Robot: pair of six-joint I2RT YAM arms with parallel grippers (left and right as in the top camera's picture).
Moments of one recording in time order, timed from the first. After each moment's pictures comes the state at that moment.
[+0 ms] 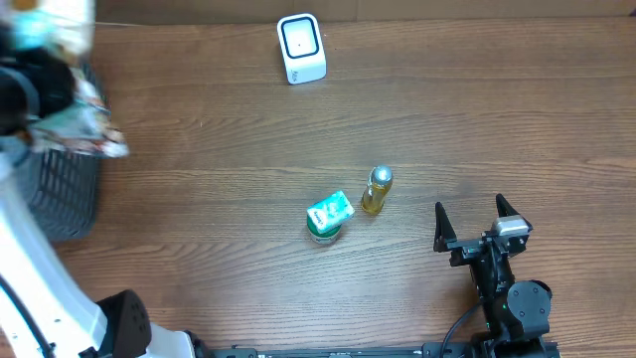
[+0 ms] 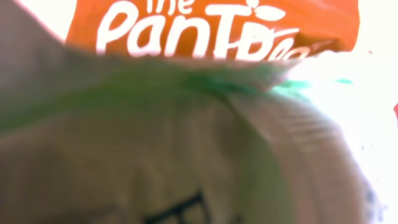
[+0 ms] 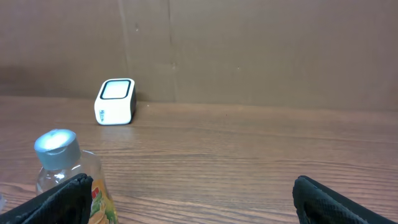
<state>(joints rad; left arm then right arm) 0.31 1.69 2.43 -1.60 0.19 -0.10 0.14 0.01 0.02 -0.03 0.00 0.02</state>
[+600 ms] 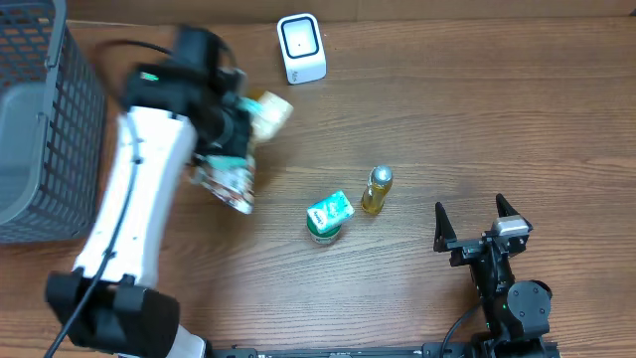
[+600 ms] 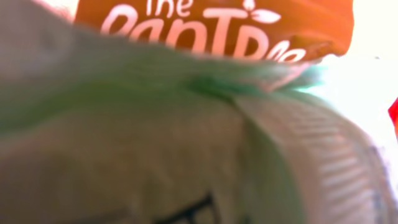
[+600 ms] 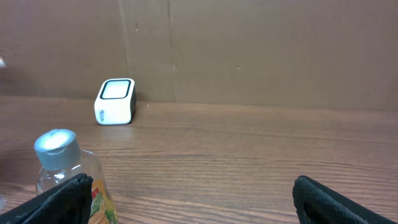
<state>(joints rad) -0.22 1.72 1.65 -1.28 0.11 -0.11 0.14 0.01 0.02 -0.03 0.00 0.02</state>
